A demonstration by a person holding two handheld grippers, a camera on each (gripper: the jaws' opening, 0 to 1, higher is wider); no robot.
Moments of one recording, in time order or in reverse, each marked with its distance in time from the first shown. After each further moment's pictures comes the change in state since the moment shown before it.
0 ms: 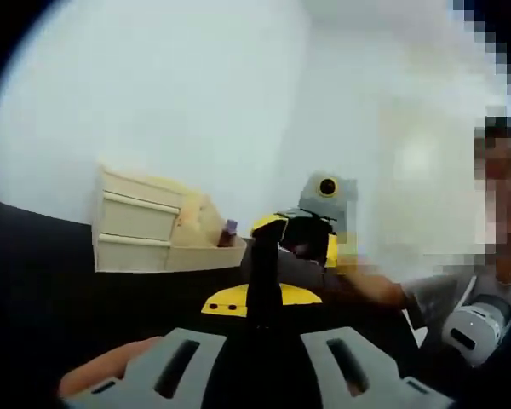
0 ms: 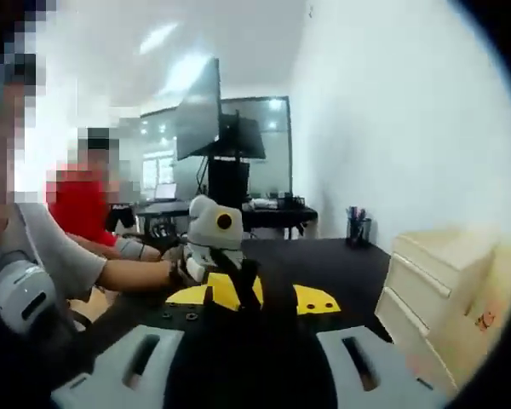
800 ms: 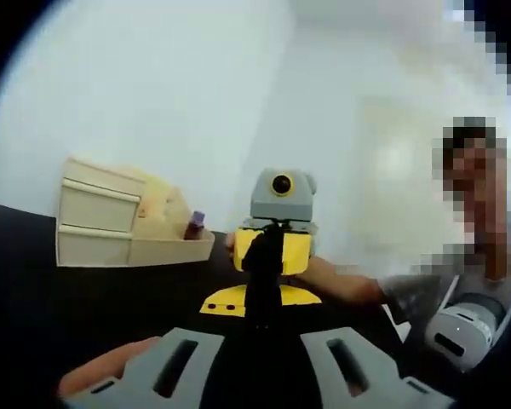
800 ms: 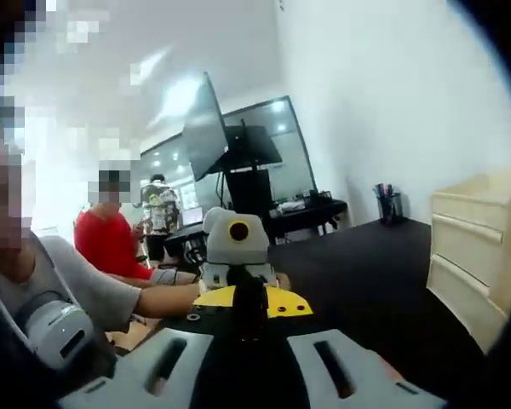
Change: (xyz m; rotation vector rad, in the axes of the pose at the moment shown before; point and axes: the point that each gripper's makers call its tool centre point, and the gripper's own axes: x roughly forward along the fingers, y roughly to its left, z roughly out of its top) left arm 0.023 -0.038 -0.018 0.003 0.038 -0.146; right arm 0.022 0.043 -0.014 0.291 -0.113 0.203
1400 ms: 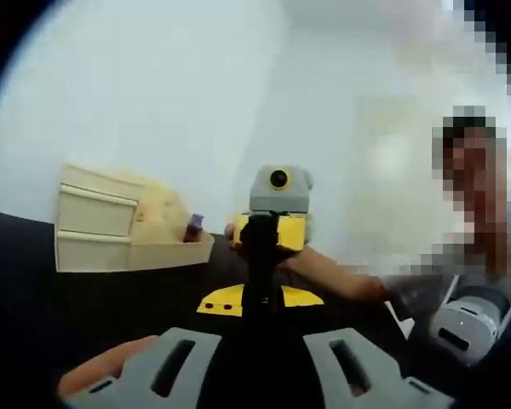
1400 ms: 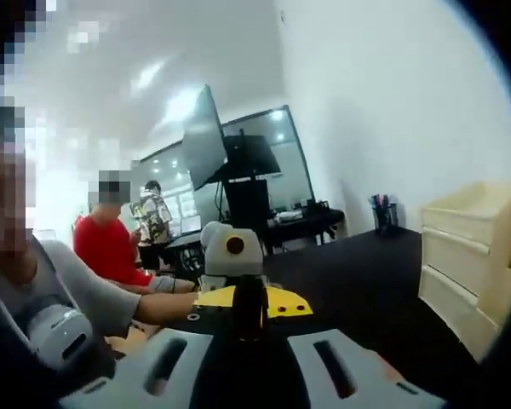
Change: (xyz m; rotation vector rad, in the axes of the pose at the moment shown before) left arm 0.004 -0.002 -0.002 0.026 -0.006 0.002; right arm -0.005 0.000 0.011 -0.015 -0.034 -0.019
